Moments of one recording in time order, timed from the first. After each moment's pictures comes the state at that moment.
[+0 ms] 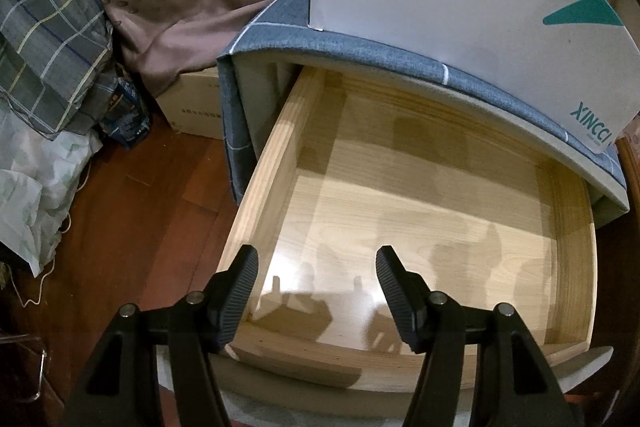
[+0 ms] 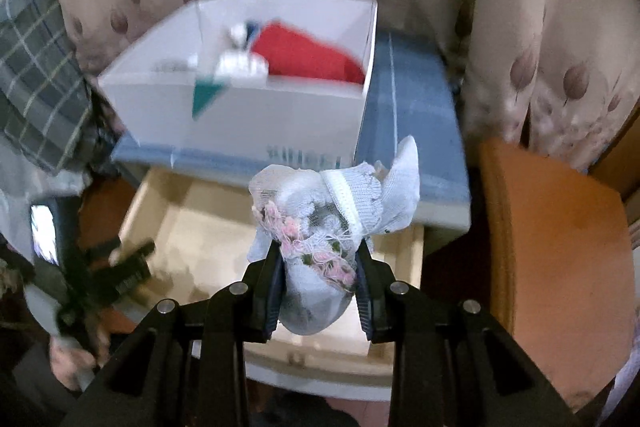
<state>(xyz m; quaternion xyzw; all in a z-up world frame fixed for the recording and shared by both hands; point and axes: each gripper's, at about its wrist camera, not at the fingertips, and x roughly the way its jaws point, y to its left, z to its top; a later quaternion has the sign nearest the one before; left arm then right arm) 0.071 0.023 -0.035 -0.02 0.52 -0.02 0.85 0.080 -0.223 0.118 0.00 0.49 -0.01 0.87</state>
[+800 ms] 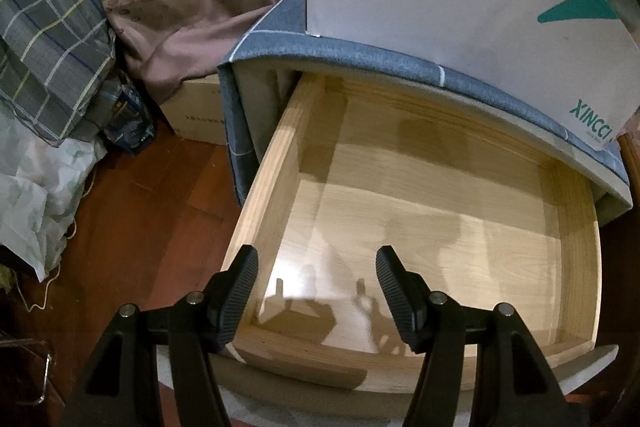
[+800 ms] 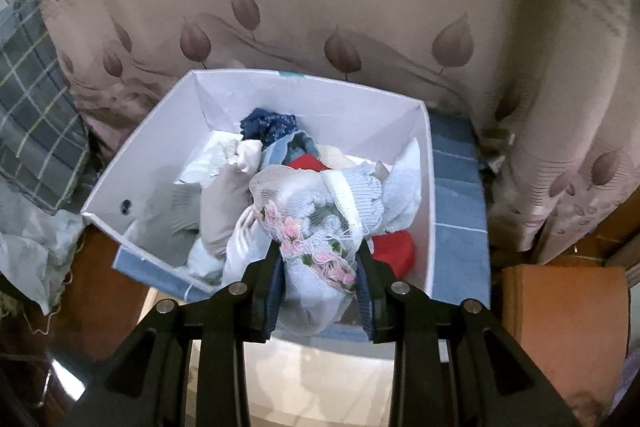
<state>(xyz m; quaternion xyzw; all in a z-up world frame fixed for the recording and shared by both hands) 0.067 0.021 -0.033 -0.01 0.52 -0.02 0.86 0.224 -0.193 0.142 -0.02 0.47 -0.01 0.88</state>
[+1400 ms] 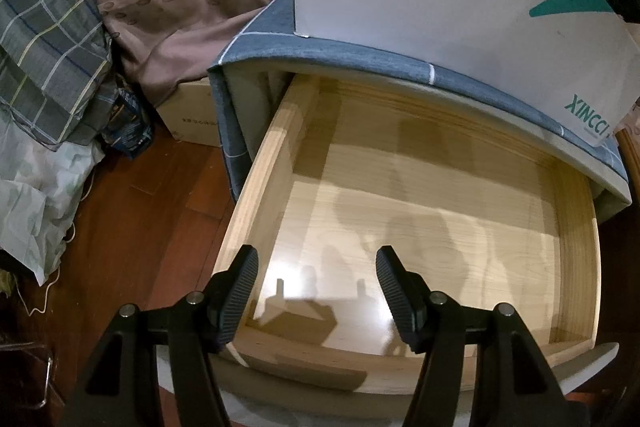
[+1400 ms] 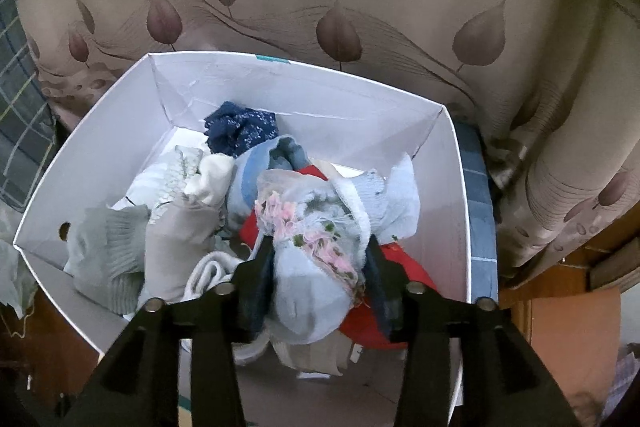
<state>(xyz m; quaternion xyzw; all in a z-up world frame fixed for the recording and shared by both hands) 0.070 0.020 -0.033 0.00 0.51 -0.02 0.86 0.275 -0.189 0.106 -0.05 0.48 -0.03 0.88</state>
